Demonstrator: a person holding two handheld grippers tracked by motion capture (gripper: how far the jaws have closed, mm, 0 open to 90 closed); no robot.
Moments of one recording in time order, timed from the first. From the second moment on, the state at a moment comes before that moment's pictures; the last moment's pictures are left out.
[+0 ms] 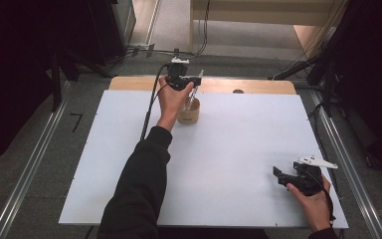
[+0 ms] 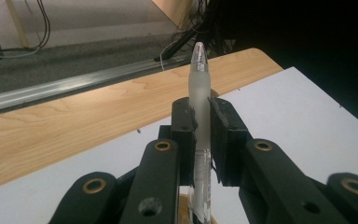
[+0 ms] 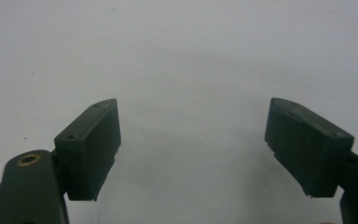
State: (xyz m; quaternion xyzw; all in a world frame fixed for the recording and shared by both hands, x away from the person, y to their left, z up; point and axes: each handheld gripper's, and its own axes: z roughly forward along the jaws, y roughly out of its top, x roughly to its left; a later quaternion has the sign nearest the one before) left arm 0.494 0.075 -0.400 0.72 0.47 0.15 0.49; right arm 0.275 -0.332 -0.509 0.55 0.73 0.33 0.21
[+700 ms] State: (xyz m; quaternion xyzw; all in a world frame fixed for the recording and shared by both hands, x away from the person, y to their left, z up) left arm 0.504 0.079 -0.403 0.70 0.48 0.16 0.50; right arm 0.276 -0.332 -0.510 0.56 0.73 0.33 0.21
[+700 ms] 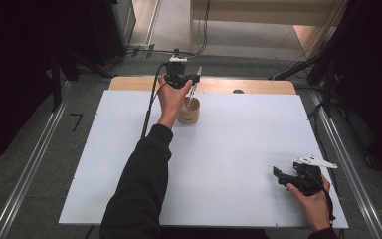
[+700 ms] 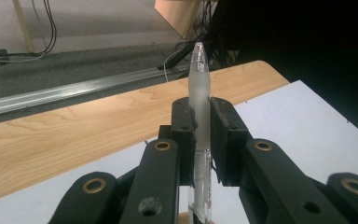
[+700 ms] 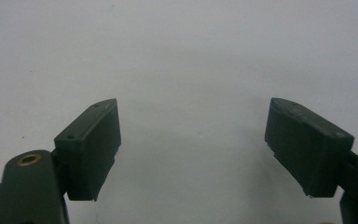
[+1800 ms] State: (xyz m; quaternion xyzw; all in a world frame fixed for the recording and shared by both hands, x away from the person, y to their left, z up) left arm 0.494 0.084 -0.434 0.70 0.47 0.19 0.51; right arm 0.277 -0.330 -0.512 0.55 0.74 0.33 0.21
